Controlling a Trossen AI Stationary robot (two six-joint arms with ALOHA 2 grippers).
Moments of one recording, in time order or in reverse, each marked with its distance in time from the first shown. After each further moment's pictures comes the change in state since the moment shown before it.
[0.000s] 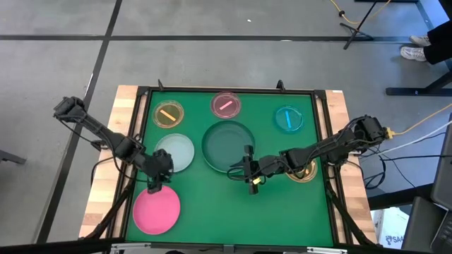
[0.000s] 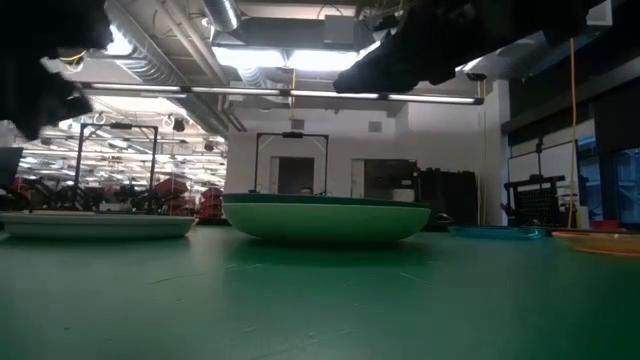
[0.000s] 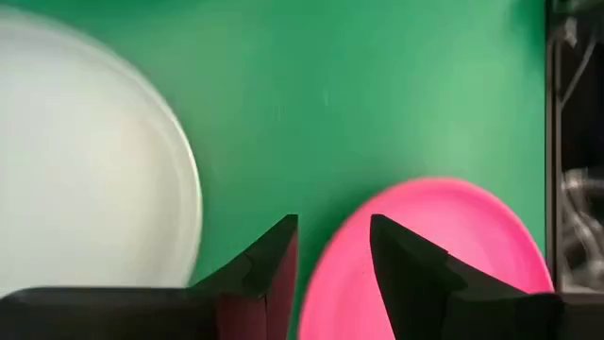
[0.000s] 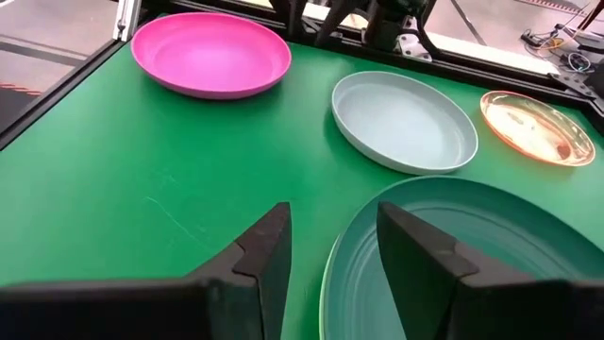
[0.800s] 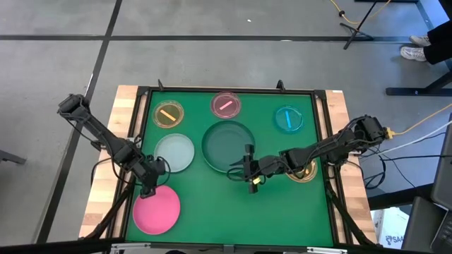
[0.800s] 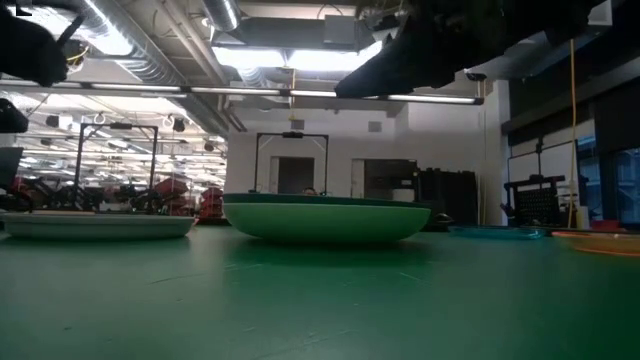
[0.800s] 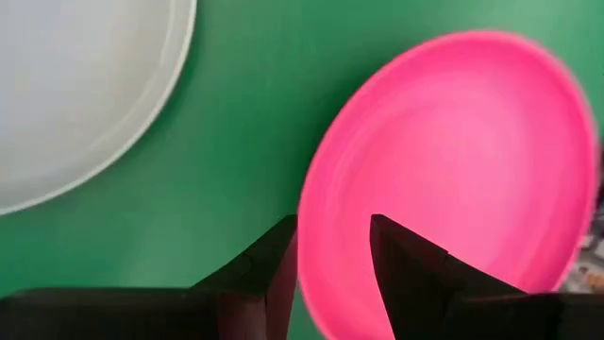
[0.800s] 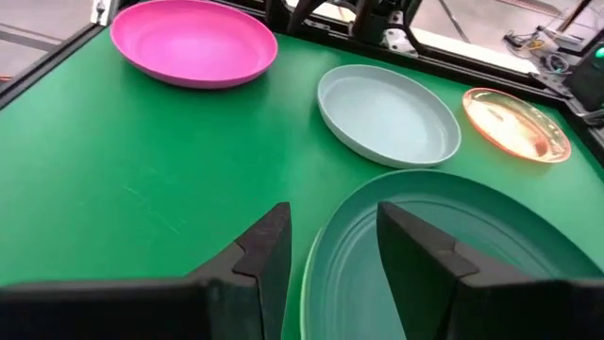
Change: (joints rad) left arm -0.134 0.063 0.000 -0.175 0.114 -0.256; right arm 0.000 0.000 0.000 -0.020 0.045 -0.027
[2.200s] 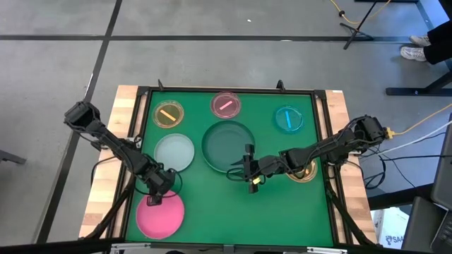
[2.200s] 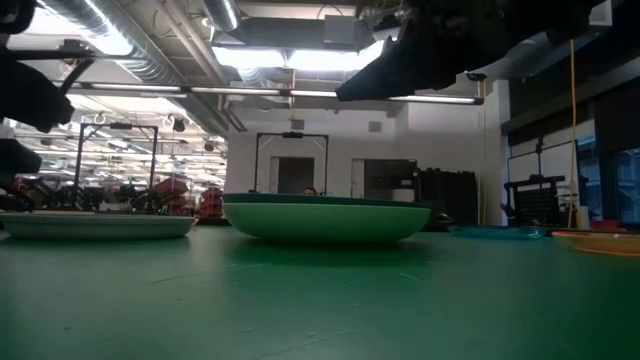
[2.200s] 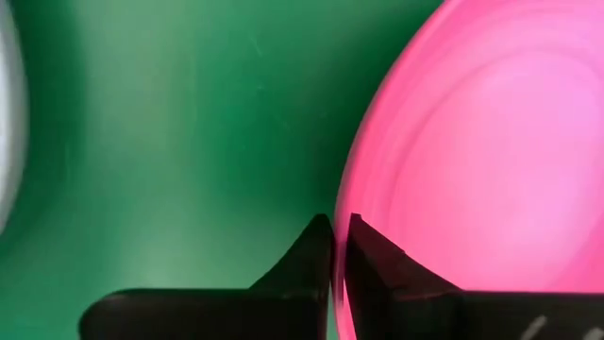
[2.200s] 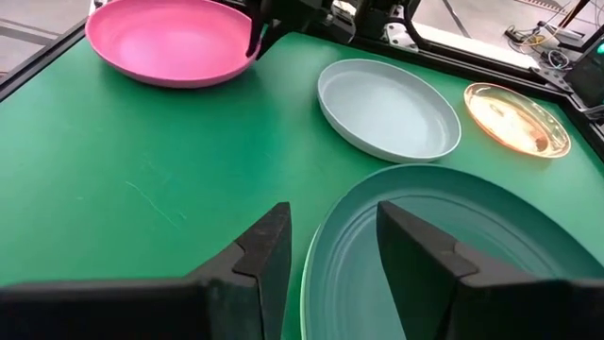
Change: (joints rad) left arm 0.059 0.318 0.002 0.190 0.091 0.199; right arm 0.000 0.000 0.000 -0.014 -0.004 0.004
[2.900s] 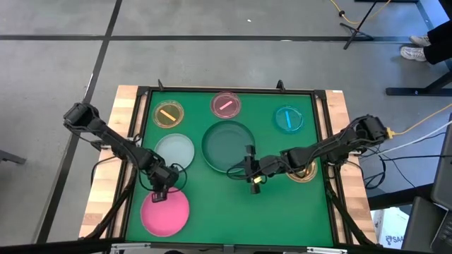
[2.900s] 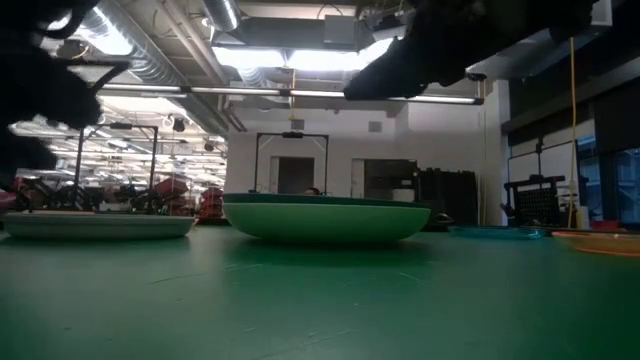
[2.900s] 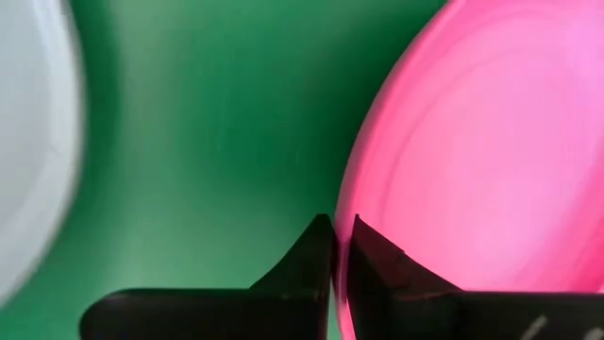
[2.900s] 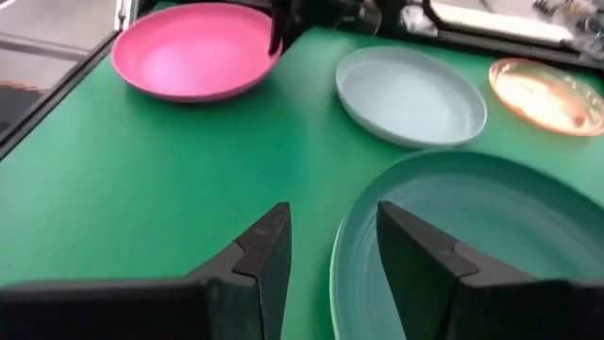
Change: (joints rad) left arm 0.112 -0.002 0.041 -0.016 0.055 0.019; right arm 0.001 -0.031 0.000 -0.063 -0.050 0.099
